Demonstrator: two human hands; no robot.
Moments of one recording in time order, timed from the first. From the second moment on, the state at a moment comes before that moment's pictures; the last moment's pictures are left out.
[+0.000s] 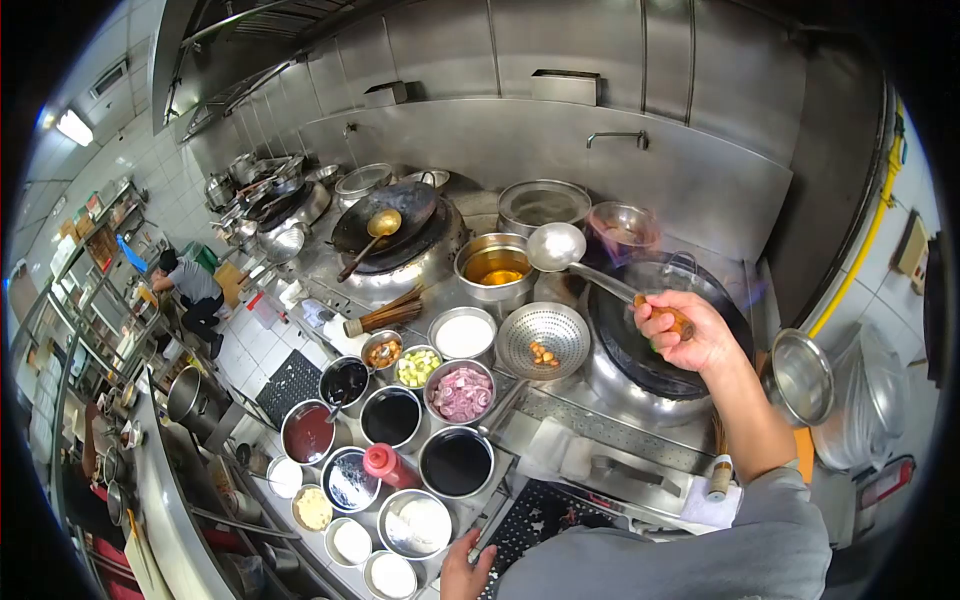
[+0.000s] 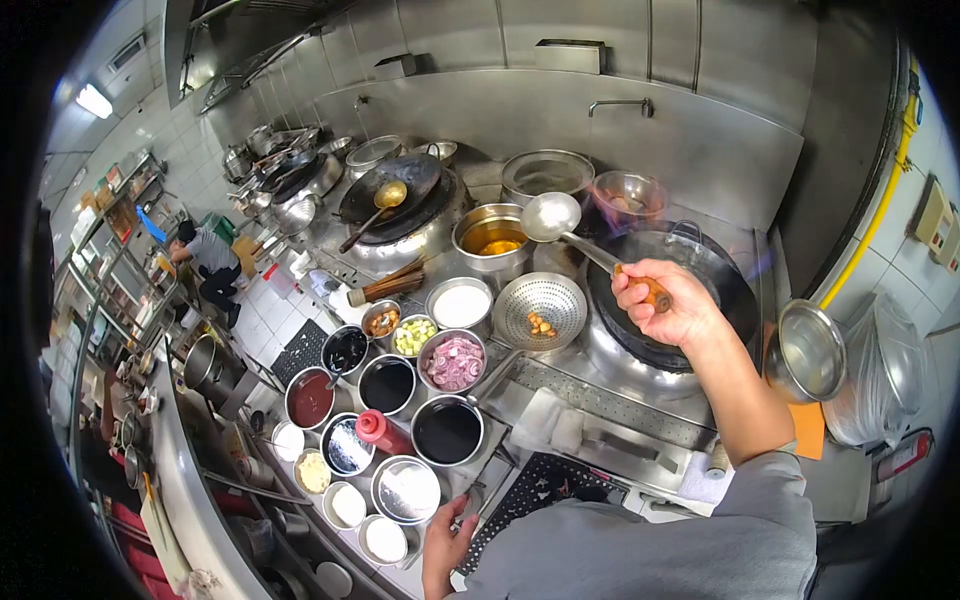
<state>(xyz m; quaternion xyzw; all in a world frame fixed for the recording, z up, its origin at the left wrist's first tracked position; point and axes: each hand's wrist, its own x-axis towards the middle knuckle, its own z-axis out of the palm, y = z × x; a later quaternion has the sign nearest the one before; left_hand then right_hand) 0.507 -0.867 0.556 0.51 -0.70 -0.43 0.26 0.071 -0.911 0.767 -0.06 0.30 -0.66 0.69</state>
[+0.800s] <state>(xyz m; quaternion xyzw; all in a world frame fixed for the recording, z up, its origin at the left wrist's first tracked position) 0.498 -0.863 0.581 0.52 -0.71 -0.42 0.24 0.094 -0.942 0.705 -0.34 0.51 -0.50 0.62</state>
